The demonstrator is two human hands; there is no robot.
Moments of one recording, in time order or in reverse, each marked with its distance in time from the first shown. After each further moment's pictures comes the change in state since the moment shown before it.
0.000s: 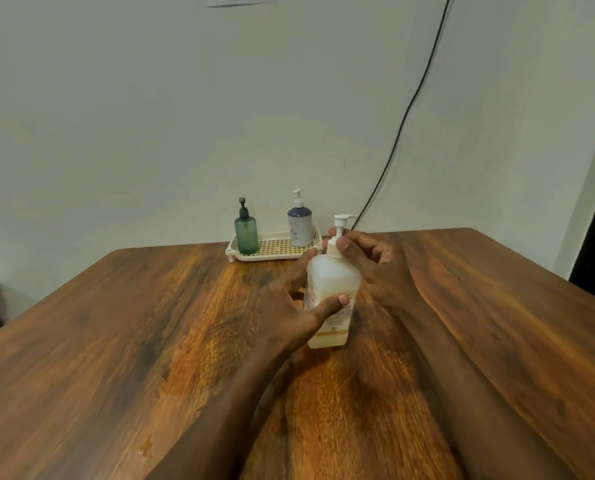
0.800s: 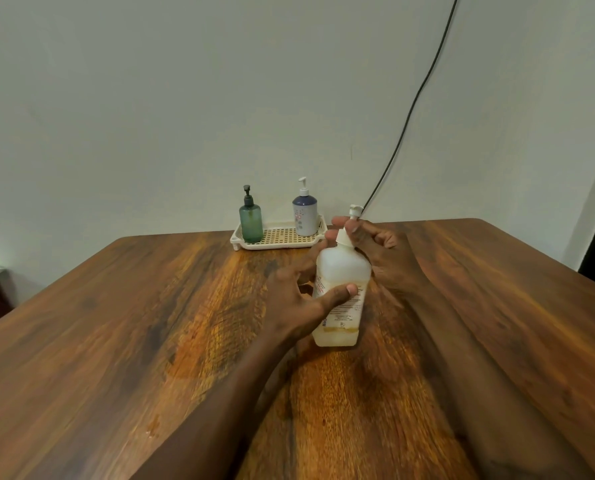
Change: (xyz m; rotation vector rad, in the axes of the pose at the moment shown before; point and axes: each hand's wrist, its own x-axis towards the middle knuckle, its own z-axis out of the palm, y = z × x) left_hand -0.002 0.004 -0.003 -0.028 -0.074 -0.029; right_hand 0.003 0.002 0.001 0.075 -0.035 0.138
